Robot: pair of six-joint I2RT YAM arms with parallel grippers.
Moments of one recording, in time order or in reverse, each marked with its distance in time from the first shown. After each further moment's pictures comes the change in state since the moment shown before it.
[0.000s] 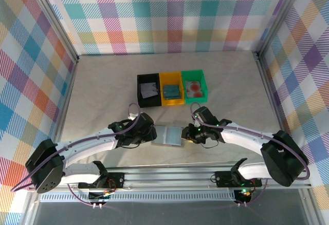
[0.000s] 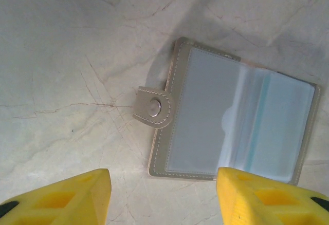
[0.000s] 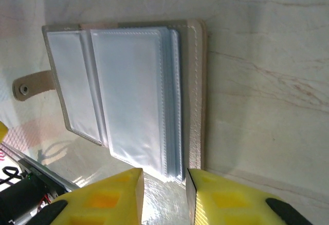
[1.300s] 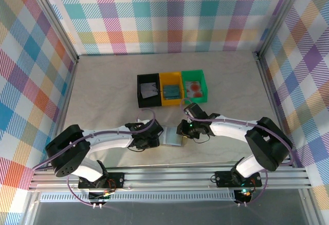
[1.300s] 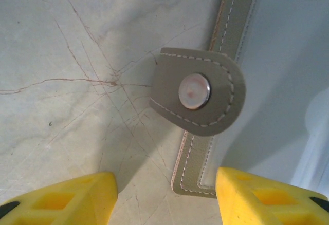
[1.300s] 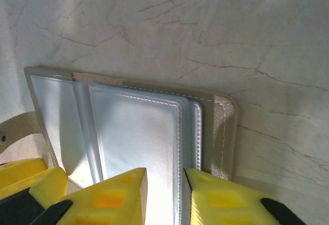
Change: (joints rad) left arm -0.063 0.272 0.019 0.034 -0.006 -0.031; right arm 0.045 0.196 0.128 0.012 0.107 -0.005
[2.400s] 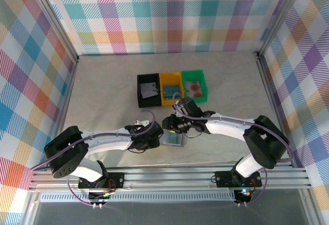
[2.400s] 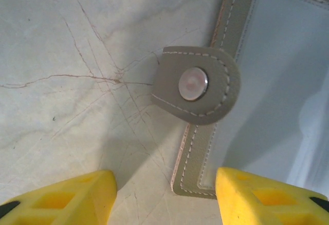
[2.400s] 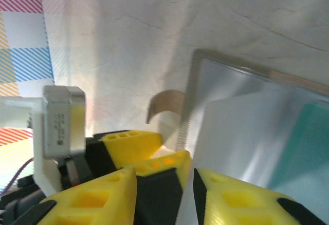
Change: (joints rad) left arm -0.028 -0.065 -0.042 0.037 -0.044 -0.056; right arm 0.054 0.037 0.107 0.201 -0.208 0.005
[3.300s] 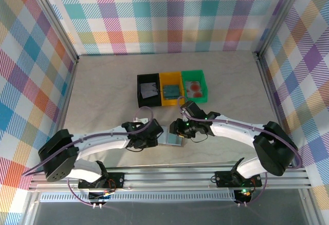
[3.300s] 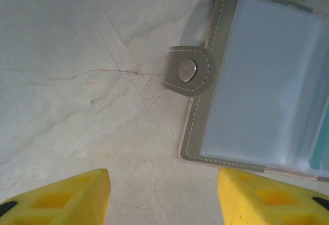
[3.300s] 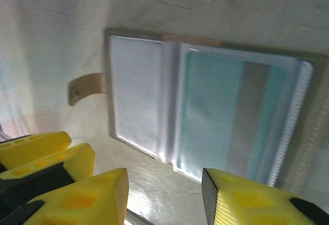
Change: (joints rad) left arm -0.012 -0.031 0.110 -0.210 -0.034 0.037; right arm 0.007 -0.109 -0.039 -0.276 0.159 -0.008
